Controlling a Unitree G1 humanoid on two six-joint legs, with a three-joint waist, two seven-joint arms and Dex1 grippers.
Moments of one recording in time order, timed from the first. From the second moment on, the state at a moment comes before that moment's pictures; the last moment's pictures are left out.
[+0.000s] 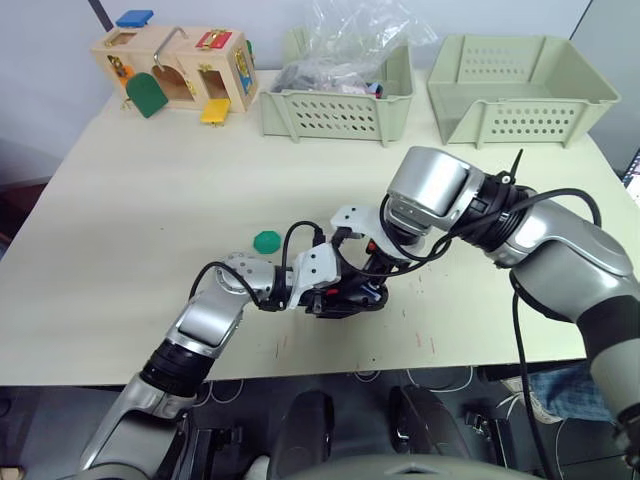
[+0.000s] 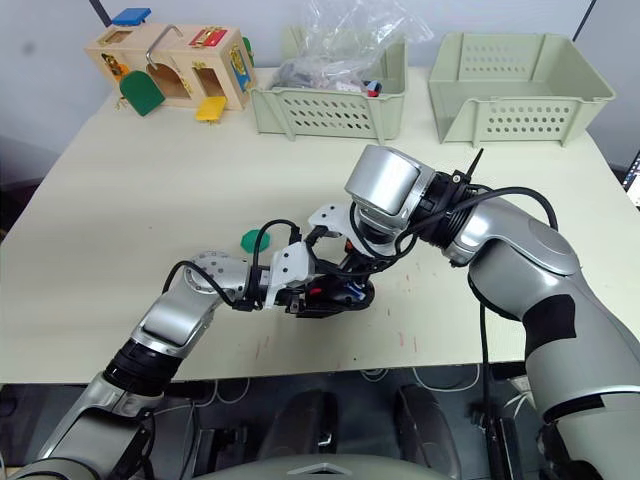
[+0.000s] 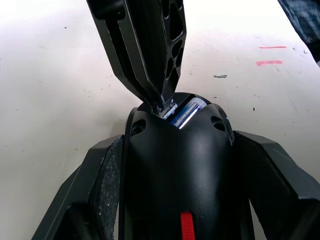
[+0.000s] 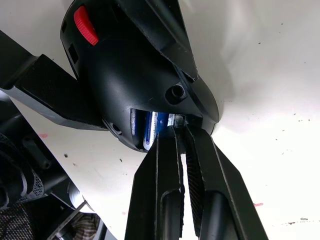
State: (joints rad) left arm -0.40 0.61 -0.32 -0.11 -0.15 0.28 -1.13; right arm -1.44 -0.32 0.97 0.31 0.63 1.61 0.80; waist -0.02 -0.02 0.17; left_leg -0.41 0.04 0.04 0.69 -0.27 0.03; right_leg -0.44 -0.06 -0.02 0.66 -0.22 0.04
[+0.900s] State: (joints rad) left arm -0.39 0.59 -0.31 -0.11 -0.14 0.29 -1.13; right arm -1.39 -0.36 0.93 0.22 0.68 1.61 0.73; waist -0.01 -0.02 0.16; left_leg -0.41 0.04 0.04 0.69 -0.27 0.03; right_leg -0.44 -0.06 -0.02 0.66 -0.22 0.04
